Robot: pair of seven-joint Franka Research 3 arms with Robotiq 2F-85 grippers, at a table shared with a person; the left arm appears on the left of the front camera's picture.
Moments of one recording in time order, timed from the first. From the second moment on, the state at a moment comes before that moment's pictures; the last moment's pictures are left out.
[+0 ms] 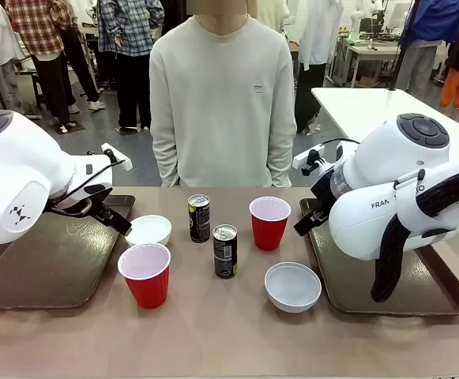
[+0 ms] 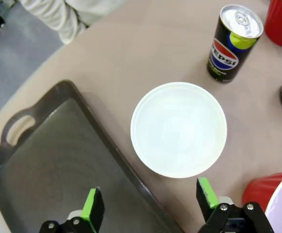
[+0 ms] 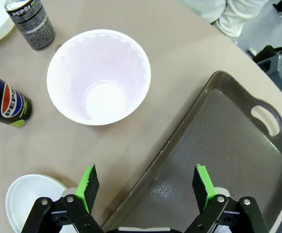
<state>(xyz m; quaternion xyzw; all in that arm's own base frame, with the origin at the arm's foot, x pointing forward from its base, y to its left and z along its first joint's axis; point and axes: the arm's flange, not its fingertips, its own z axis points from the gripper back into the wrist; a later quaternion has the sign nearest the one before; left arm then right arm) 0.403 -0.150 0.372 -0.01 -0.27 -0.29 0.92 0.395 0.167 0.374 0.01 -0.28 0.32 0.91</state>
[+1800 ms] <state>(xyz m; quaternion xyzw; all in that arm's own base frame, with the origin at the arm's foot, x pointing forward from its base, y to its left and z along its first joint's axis) 0.331 -0.015 0.531 -0.51 -0.28 -0.25 0.78 0.325 -0.010 0.468 0.41 -0.15 0.23 0.87</state>
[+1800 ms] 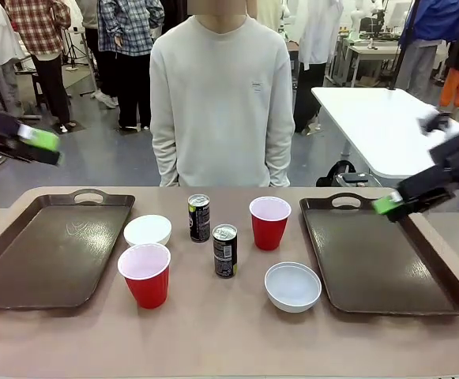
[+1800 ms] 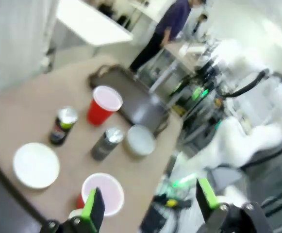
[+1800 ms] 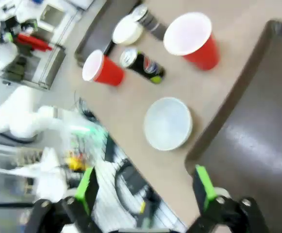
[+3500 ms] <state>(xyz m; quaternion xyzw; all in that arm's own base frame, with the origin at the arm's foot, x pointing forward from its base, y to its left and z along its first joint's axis) 0.288 0.120 0.499 -0.46 -0.25 -0.06 0.85 0.282 -0.123 0.457 0.57 -0.15 0.06 0.81</state>
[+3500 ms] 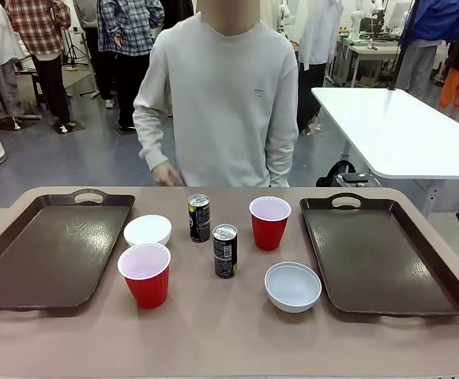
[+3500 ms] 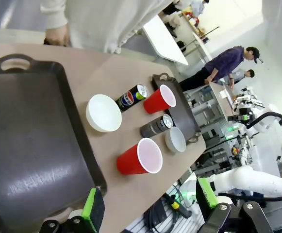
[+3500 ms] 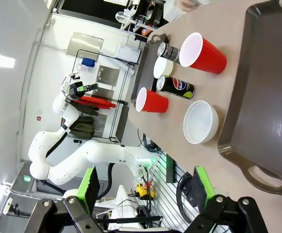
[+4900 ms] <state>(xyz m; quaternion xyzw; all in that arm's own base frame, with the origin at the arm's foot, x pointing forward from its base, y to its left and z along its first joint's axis) 0.290 0.118 0.499 -0.46 -0.25 -0.06 0.85 0.324 0.081 0.588 0.14 -0.05 0.08 0.99</state>
